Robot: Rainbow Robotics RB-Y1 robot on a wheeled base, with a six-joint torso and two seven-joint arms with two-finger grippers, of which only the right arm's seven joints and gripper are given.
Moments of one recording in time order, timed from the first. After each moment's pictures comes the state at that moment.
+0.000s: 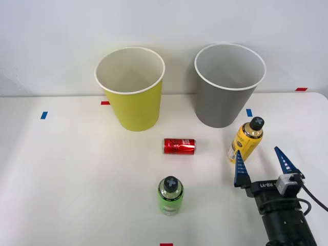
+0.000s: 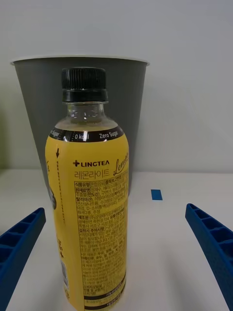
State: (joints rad) arm 0.37 -0.22 0.16 -1.64 -0.13 -0.52 1.55
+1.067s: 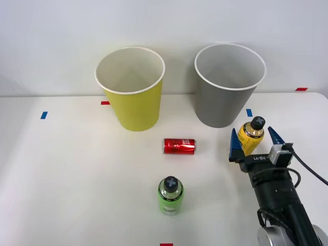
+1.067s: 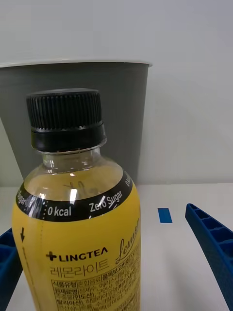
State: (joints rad) arm 0.22 -0.19 0.12 -1.64 -0.16 -0.36 1.54
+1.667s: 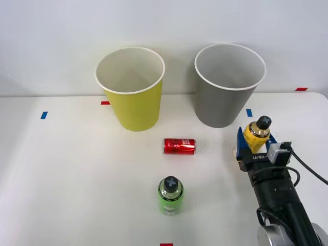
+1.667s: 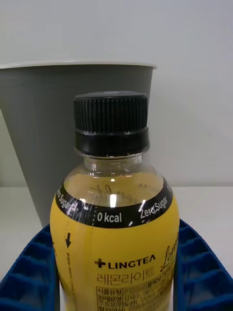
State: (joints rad) arm 0.22 -0.19 0.12 -1.65 -0.15 -0.36 1.55
